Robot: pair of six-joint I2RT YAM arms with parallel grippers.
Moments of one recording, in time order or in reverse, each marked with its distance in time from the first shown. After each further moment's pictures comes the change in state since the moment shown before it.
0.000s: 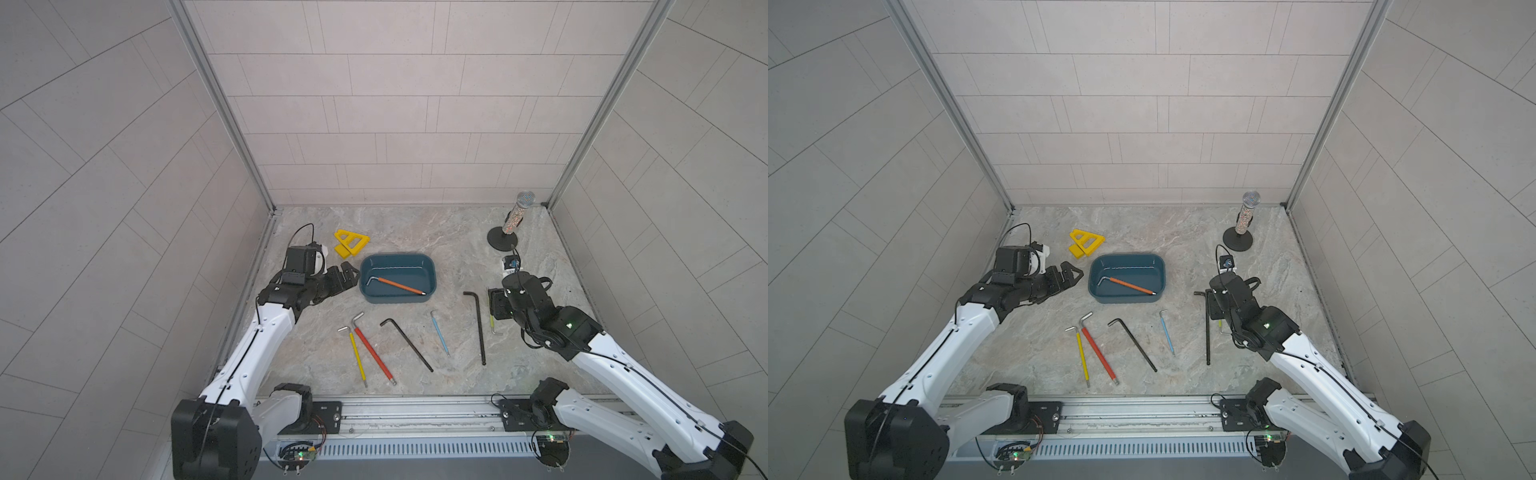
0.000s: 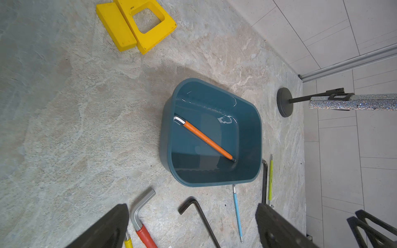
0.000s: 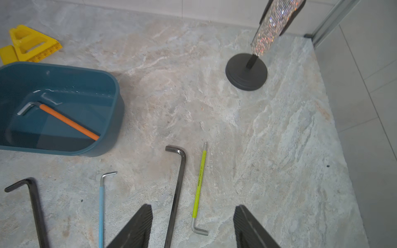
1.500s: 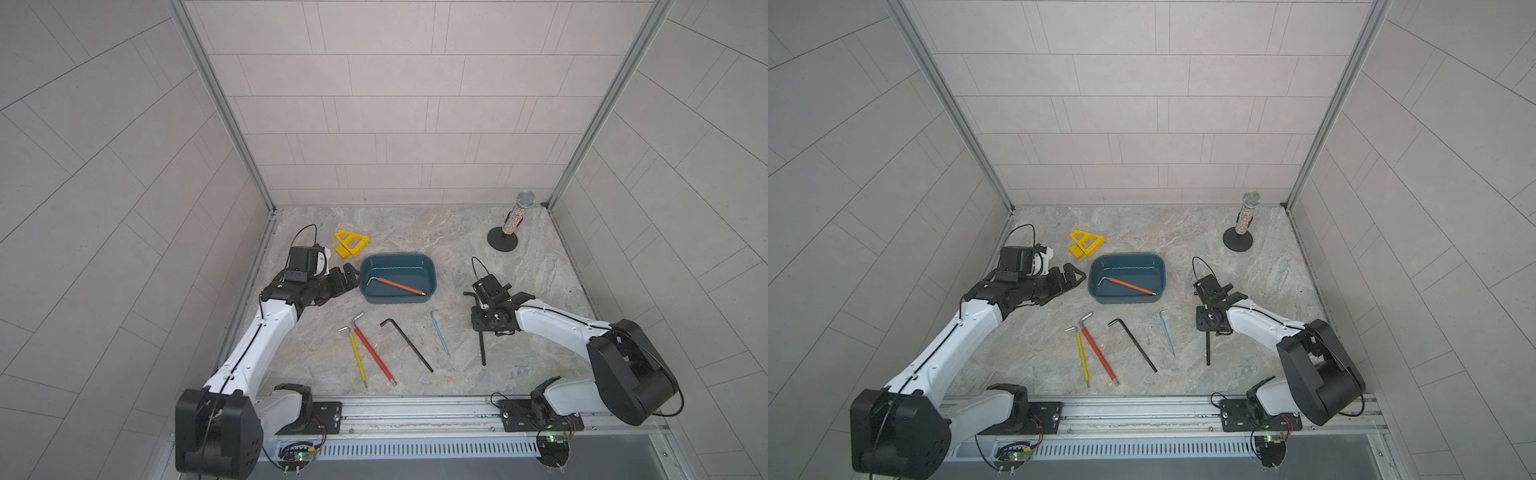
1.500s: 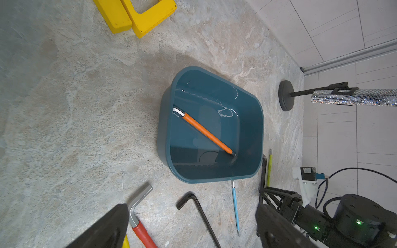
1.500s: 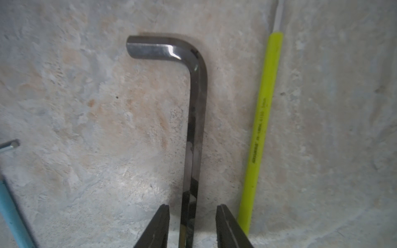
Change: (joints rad) left arm 0.000 0.037 -0.002 -0.003 0.032 -0.007; right arm -0.126 0.517 -0.164 0.255 -0.317 0.122
